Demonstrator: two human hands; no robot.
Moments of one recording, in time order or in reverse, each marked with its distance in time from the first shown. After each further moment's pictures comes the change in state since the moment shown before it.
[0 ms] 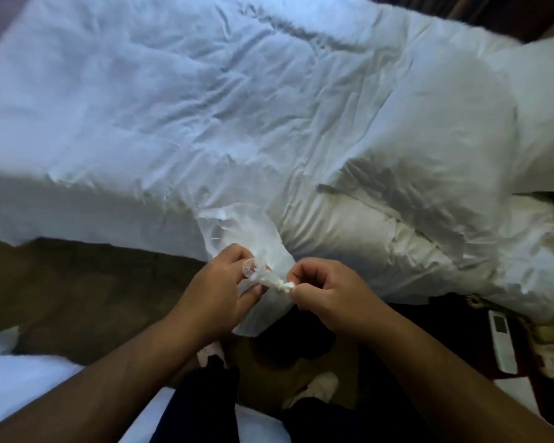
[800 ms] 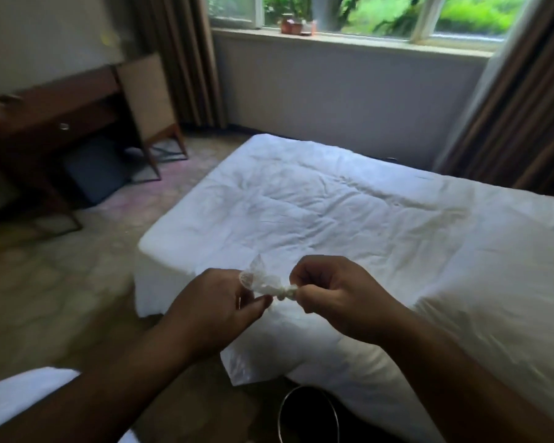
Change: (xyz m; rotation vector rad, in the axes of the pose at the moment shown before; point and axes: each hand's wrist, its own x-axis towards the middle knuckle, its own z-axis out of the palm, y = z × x) left_hand -0.094 0.067 -0.232 0.322 0.420 -0.051; right_hand -0.017 -0.241 0.027 -0.280 -0.091 -0.569
